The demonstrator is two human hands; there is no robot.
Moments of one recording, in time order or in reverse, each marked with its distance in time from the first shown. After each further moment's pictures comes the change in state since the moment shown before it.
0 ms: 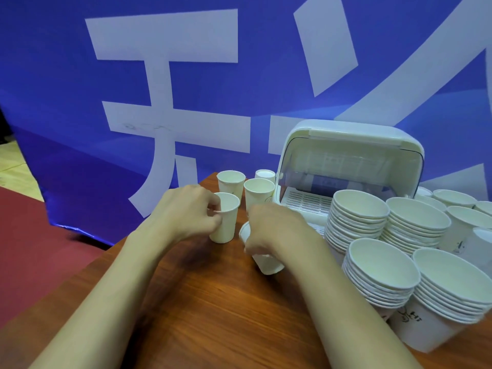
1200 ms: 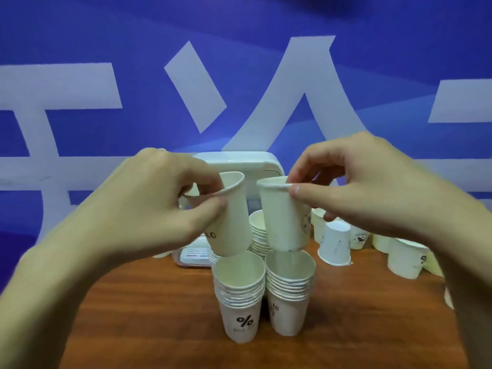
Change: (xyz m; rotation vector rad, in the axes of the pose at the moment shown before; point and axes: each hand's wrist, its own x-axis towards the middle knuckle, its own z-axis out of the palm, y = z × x) left_hand -0.015 0.192 -0.143 -0.322 0.301 0.500; right_hand -0.196 0.168 -0.108 0.346 0.651 -0.029
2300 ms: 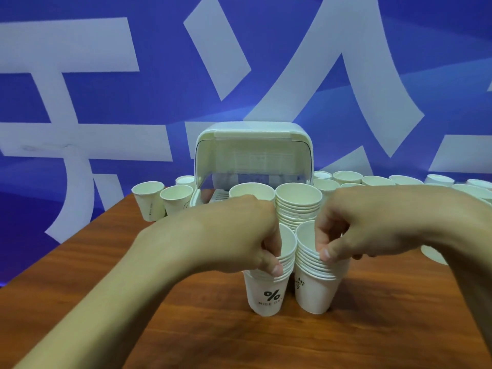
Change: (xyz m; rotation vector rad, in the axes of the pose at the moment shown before) left_hand -0.002 0.006 0.071 0.032 -0.743 0.025; right_hand 0.020 0.041 0.056 -0.326 -0.750 0.128
